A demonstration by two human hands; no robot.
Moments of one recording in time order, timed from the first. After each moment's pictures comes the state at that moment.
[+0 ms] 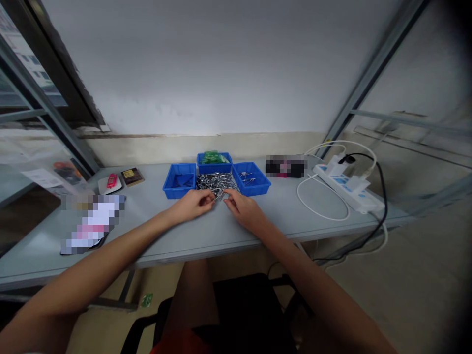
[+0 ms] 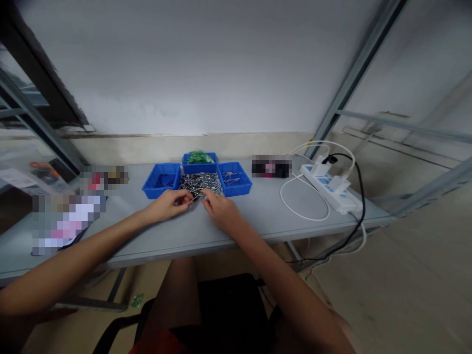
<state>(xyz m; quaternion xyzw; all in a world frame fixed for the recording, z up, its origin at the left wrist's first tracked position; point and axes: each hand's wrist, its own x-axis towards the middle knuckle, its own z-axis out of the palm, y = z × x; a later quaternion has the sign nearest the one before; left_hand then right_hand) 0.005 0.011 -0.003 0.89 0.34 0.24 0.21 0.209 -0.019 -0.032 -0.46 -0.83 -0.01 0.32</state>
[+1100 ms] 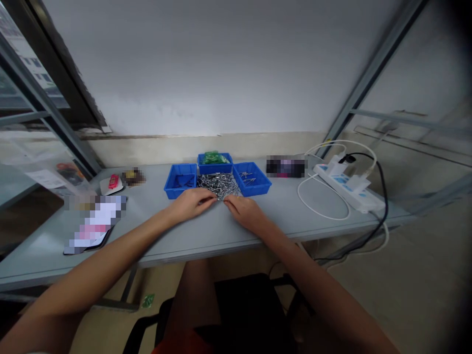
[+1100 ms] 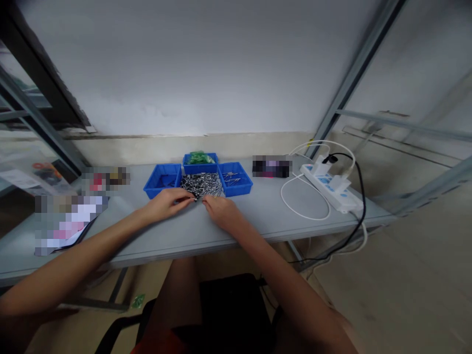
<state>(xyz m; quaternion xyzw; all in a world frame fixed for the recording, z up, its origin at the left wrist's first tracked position) 0.000 0.010 0.005 0.92 0.29 0.24 0.09 0.209 -0.019 -0.032 -0.44 -0.86 -0.05 0.26</state>
